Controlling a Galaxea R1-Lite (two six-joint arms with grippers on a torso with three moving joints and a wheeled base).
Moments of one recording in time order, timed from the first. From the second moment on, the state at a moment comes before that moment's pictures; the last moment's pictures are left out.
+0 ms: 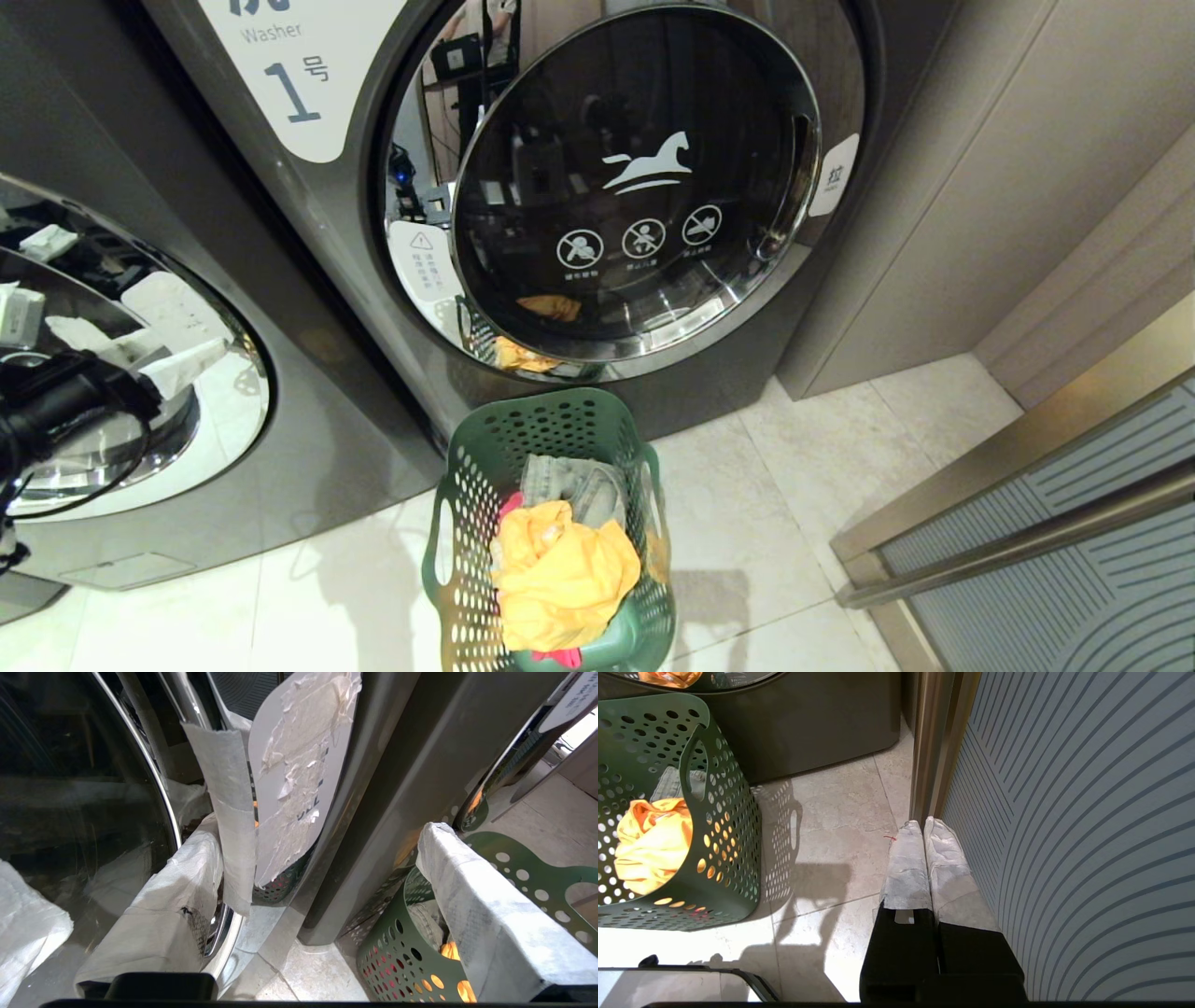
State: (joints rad) left arm 0.51 1.97 -0.75 -1.42 -0.96 -0.12; right arm 0.00 0.00 0.00 0.00 0.00 0.00
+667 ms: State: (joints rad) left arm 0.51 2.00 -0.79 -1.42 -0.96 -0.11; right arm 0.00 0.00 0.00 0.00 0.00 0.00
